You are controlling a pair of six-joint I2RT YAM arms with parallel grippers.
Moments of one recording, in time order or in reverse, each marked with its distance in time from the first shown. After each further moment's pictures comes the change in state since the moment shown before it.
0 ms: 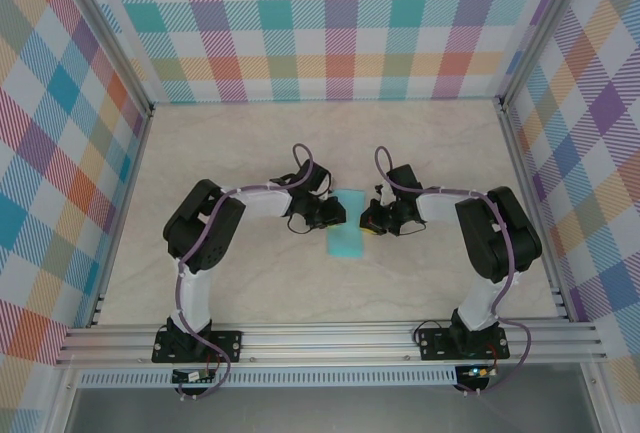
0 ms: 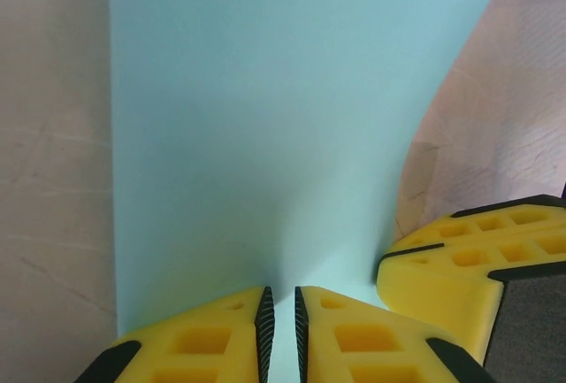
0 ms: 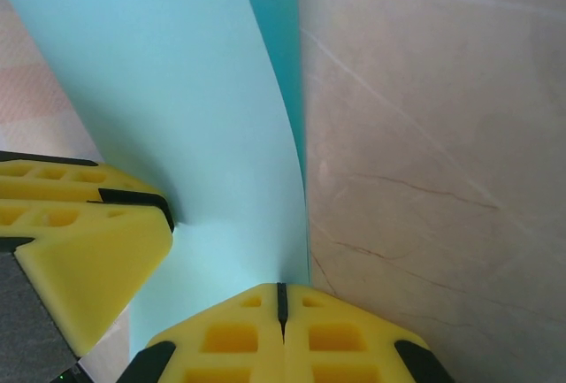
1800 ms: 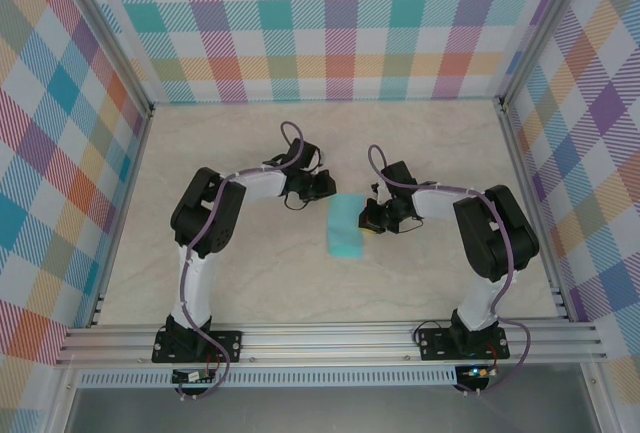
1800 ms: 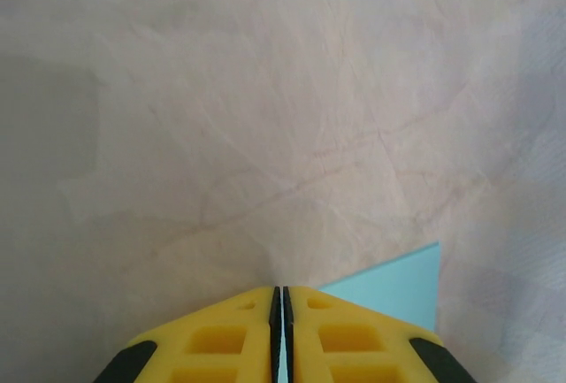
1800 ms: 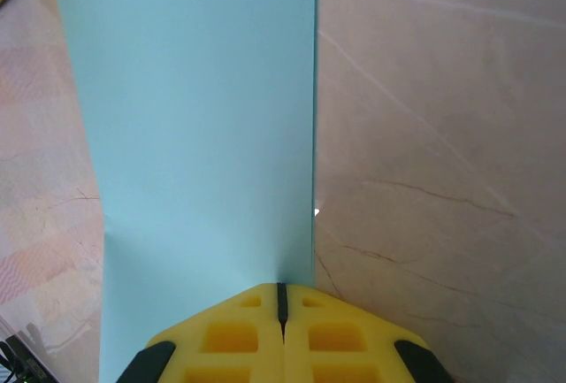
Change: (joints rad) left arm 0.129 0.143 0.208 0.031 -0.073 0.061; right arm 0.025 0.013 0.059 -0.093 0.058 -0.050
